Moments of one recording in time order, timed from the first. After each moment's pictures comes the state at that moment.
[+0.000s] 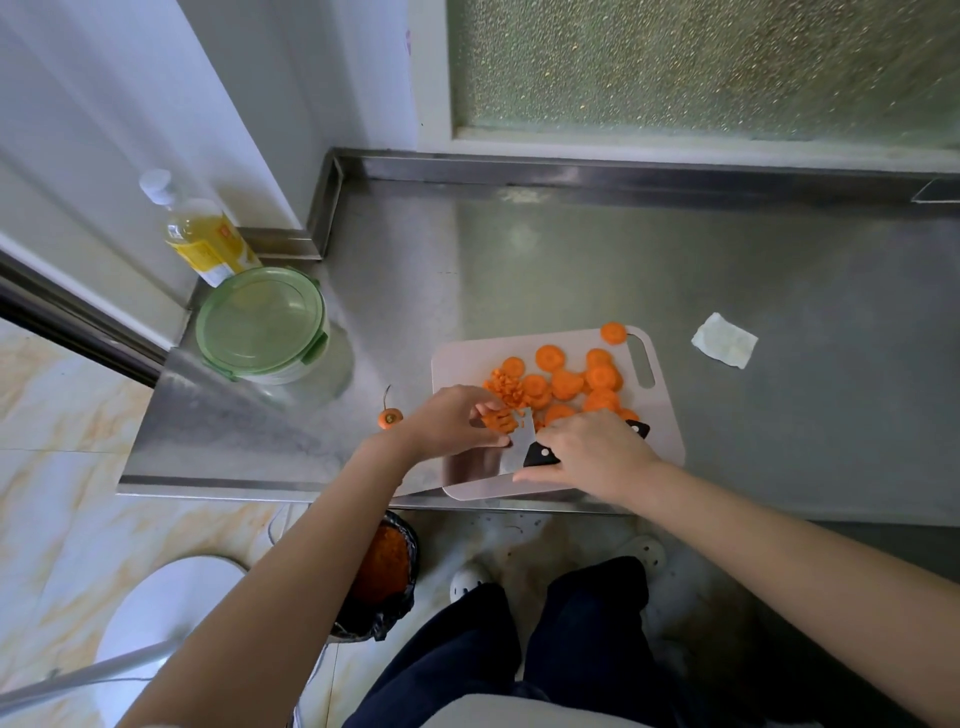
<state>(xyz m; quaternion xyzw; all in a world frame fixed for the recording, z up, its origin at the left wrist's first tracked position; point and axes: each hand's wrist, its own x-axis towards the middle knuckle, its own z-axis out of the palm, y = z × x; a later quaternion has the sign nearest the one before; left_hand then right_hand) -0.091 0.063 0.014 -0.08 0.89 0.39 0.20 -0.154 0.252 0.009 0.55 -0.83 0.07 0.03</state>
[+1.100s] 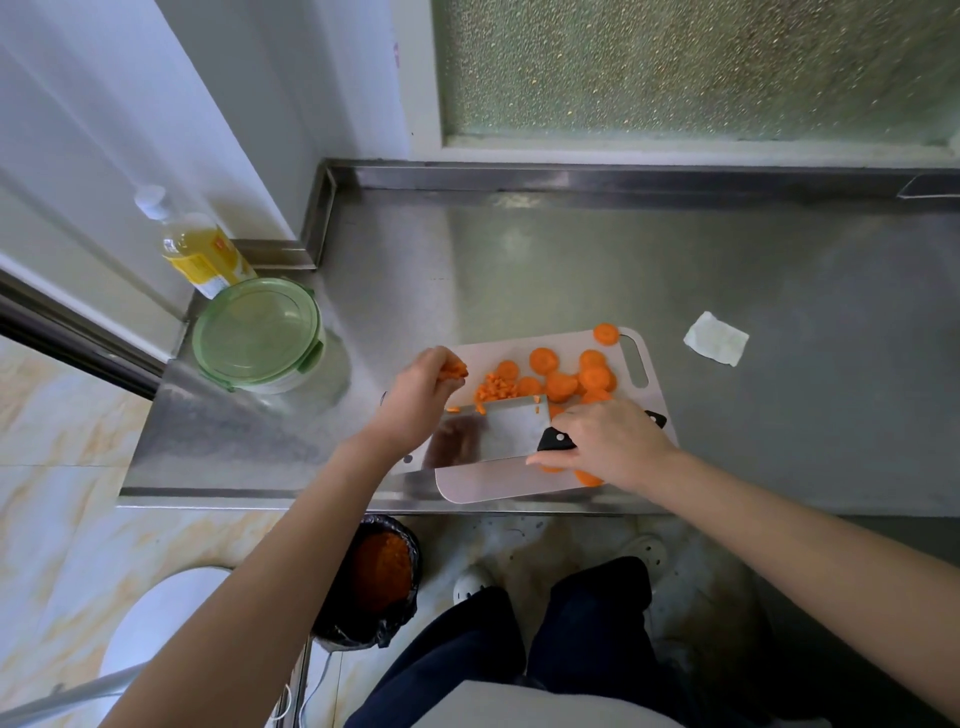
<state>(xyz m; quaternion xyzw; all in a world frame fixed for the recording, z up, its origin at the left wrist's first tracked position) -0.092 0.046 0.016 -0.18 0.88 0.43 -0.02 -0.170 0.262 0.011 0.55 -0.83 0.08 0.11</state>
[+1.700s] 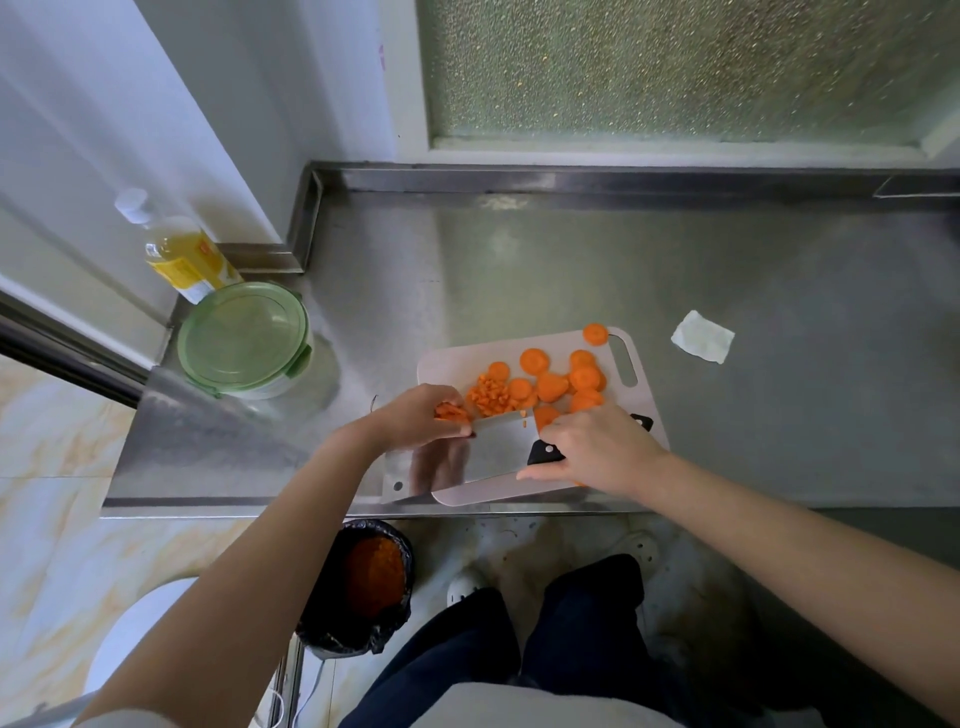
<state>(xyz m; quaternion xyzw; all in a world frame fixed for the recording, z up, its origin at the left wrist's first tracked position) -0.096 0.037 0.007 -0.12 0.87 0.40 0.25 -0.165 0.266 0.018 0.57 -0.82 0.06 0.05</state>
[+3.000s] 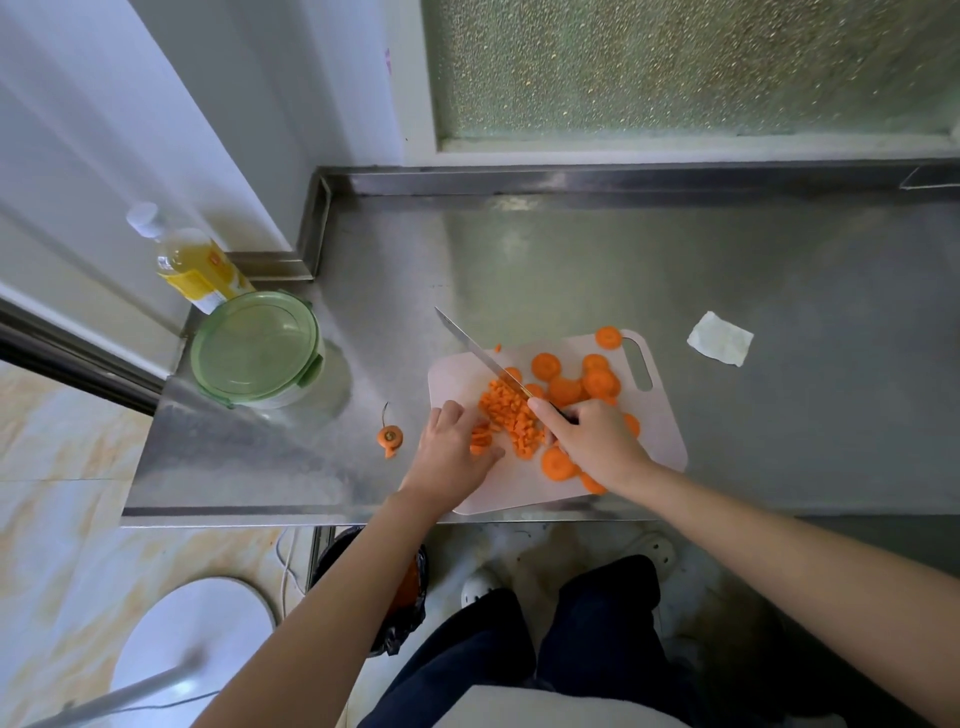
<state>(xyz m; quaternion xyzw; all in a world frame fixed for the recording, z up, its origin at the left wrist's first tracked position) -0.070 0.083 -0.031 -0.16 0.93 0.34 0.04 -0.159 0.244 0.012 0.17 -0.87 0.39 -0.25</state>
